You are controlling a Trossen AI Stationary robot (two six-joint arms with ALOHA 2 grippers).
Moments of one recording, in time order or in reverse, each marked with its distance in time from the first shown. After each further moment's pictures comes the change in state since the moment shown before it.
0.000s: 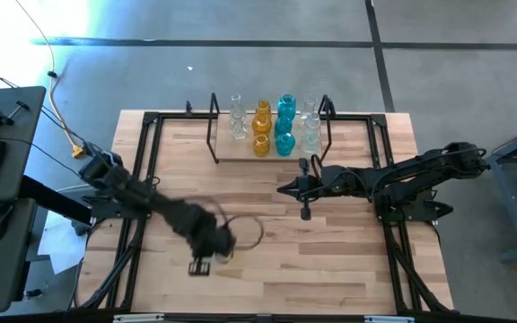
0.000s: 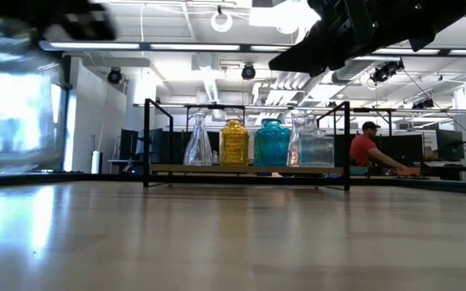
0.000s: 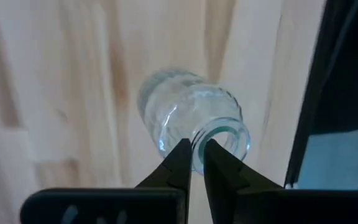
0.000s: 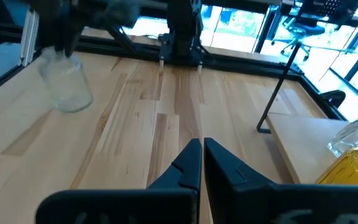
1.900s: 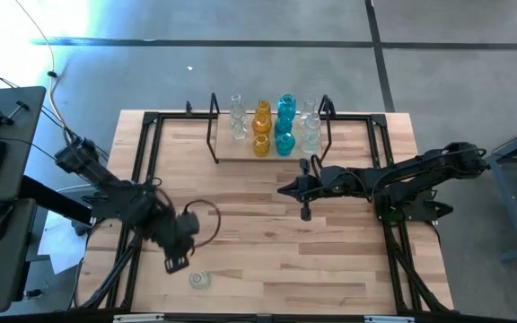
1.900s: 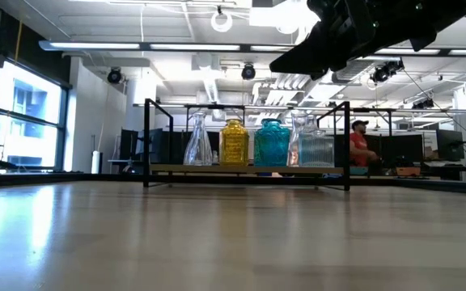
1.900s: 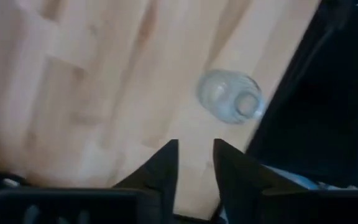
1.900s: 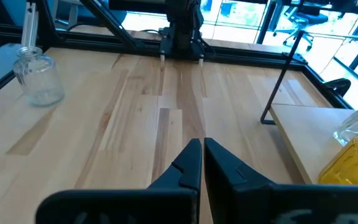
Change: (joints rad) left arm -0.143 -0.288 -0.024 -0.147 -0.113 -0.543; right arm 0.000 0.000 0.000 -0.024 0.004 0.042
